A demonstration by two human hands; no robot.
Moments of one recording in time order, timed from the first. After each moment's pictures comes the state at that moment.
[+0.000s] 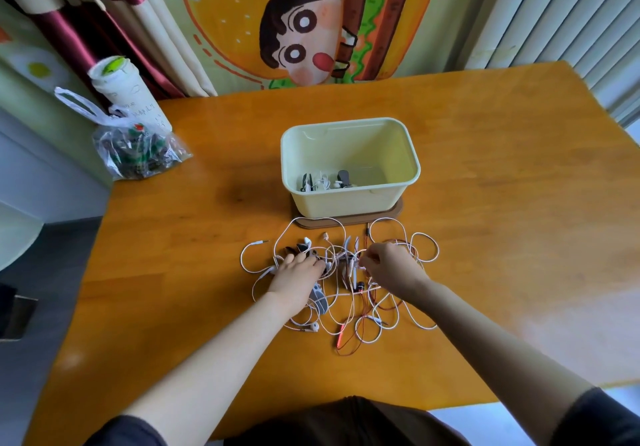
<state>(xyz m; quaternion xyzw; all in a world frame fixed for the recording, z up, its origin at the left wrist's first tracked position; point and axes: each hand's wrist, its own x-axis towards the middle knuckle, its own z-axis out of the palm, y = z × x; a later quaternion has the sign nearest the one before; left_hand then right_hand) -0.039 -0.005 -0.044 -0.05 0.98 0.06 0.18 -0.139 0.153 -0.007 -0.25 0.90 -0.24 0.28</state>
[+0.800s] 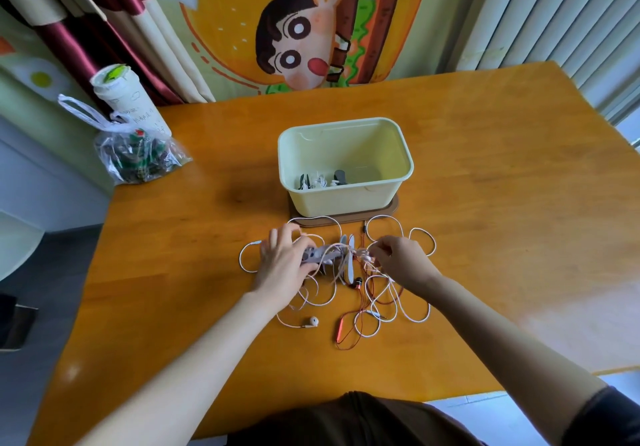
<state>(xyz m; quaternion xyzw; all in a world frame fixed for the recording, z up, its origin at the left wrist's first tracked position) -0.028 -0.011 -0.011 -0.16 0.98 0.15 0.01 -0.141 0.171 -0.001 -0.22 0.90 -0.28 0.25</state>
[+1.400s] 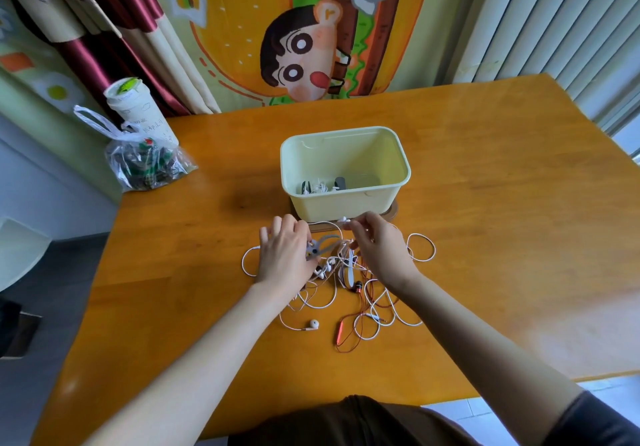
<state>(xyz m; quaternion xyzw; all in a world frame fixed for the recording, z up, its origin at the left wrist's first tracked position) -0.038 0.000 0.022 -0.19 0.98 0.06 -0.04 -0.115 0.142 0.040 -0.21 0.84 -0.48 0.15</state>
